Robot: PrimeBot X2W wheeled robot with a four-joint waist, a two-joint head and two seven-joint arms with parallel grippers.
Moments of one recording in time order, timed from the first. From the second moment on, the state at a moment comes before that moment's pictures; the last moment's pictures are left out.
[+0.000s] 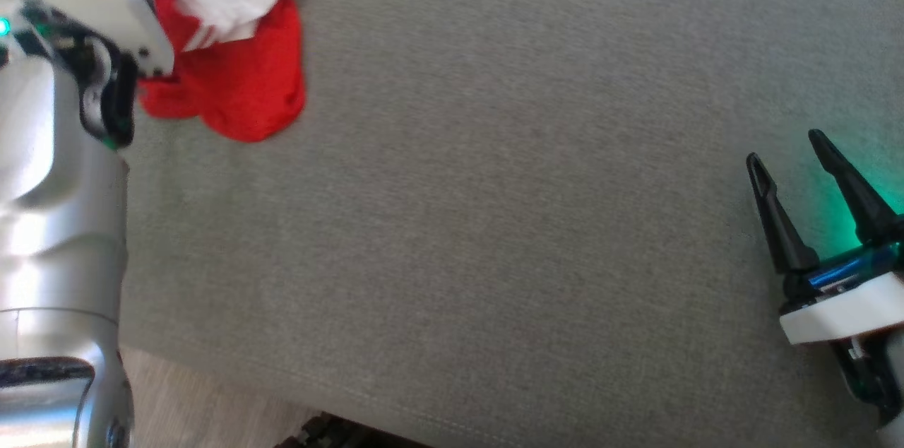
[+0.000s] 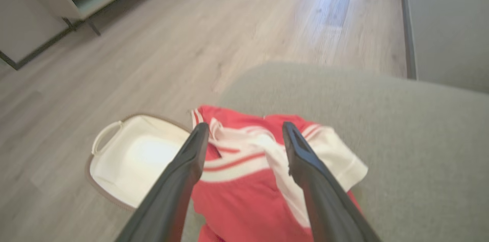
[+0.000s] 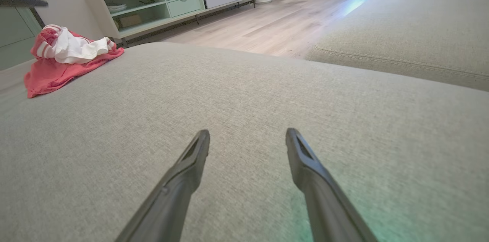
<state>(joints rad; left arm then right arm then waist) -0.98 0.21 -0.04 0.81 -0.27 -0.04 0.29 -0.09 -0.47 0.19 0.03 0.32 0.13 -0.19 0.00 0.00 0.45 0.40</state>
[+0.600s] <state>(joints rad) -1.05 0.21 -0.01 1.08 -0.31 -0.05 0.08 -0.10 -0.48 0.16 -0.02 0.33 0.13 -0.17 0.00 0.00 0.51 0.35</state>
